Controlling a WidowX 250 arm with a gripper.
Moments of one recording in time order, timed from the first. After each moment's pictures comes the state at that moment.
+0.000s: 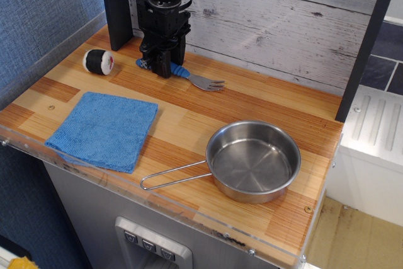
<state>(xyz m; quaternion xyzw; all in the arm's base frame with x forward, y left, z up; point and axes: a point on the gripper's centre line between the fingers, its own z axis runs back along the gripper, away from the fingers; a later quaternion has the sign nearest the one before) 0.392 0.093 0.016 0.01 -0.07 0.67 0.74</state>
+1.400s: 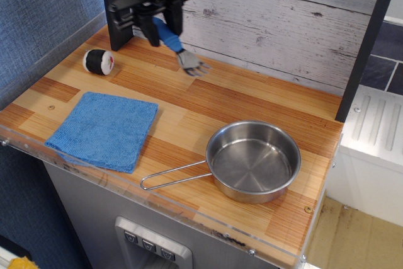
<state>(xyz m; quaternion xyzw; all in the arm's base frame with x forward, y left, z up) 0.360 0.081 0.094 -0.06 -0.12 0.45 0.88</state>
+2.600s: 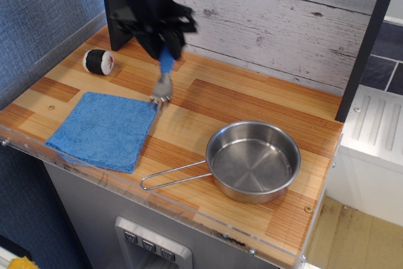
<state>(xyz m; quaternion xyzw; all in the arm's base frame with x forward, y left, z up) 0.359 0.055 0.067 -0.09 -0.18 0.06 0.98</state>
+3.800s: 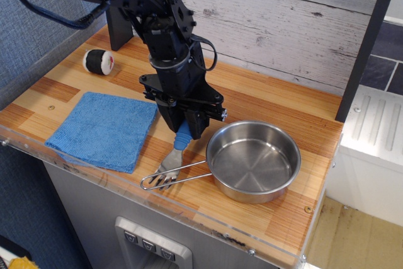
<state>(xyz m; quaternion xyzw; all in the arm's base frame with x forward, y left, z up) 0.294 0.001 0.028 -0.05 -0.10 -0.03 0.99</state>
